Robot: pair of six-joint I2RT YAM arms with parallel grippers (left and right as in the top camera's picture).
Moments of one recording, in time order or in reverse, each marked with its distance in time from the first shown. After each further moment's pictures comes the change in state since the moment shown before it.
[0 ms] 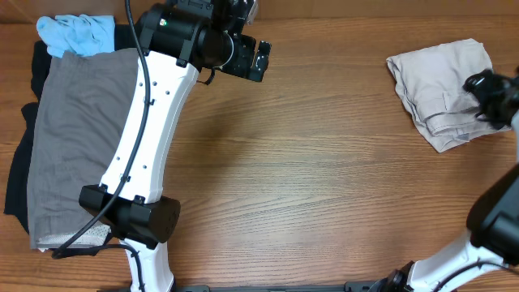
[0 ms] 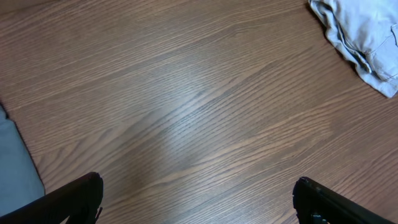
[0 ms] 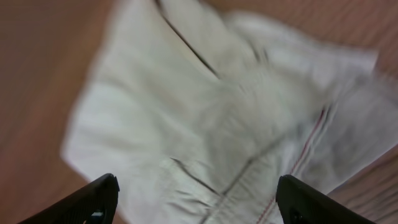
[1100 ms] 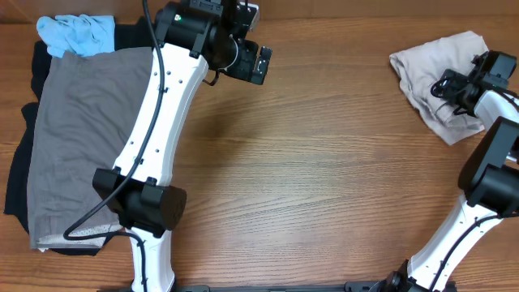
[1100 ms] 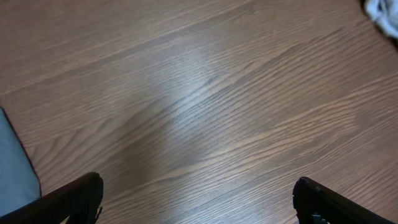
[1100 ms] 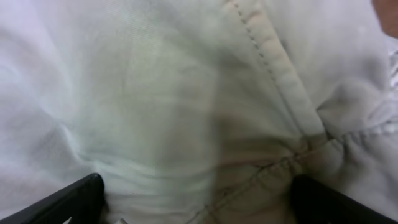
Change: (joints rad) left arm 0.000 0.088 0.000 -0.011 -0.026 0.000; right arm 0.096 0.404 0.089 0.332 0.180 -0.308
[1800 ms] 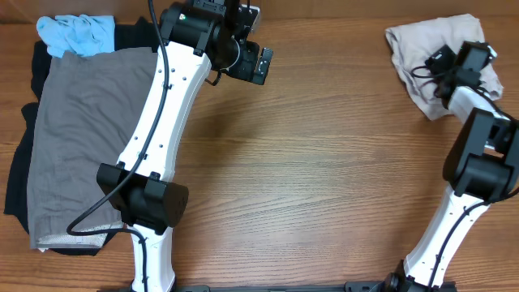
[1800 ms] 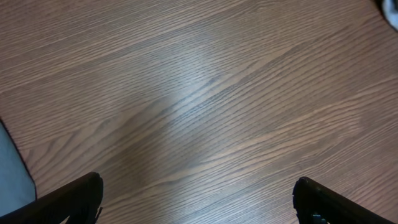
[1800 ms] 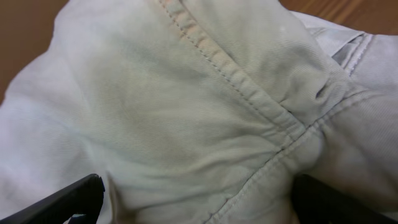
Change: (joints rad) left arm 0.000 0.021 0.000 0.011 0.000 -0.001; right arm 0.126 0.078 0.019 0.284 0.121 0.444
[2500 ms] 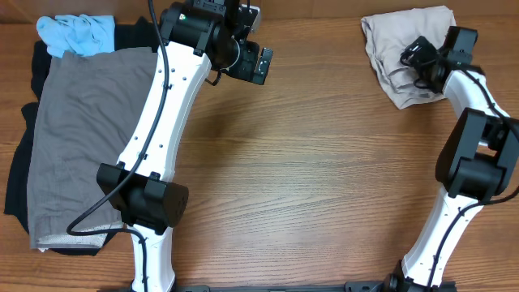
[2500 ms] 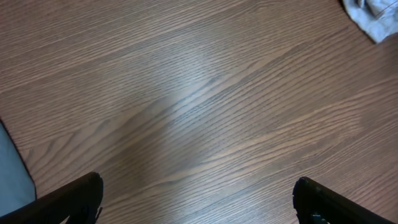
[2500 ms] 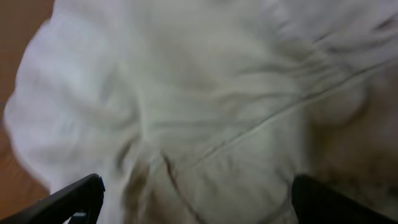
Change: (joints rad) left arm 0.000 0.000 0.000 0.000 0.000 0.000; right arm 0.056 -0.047 0.142 -0.375 -0.268 0.027
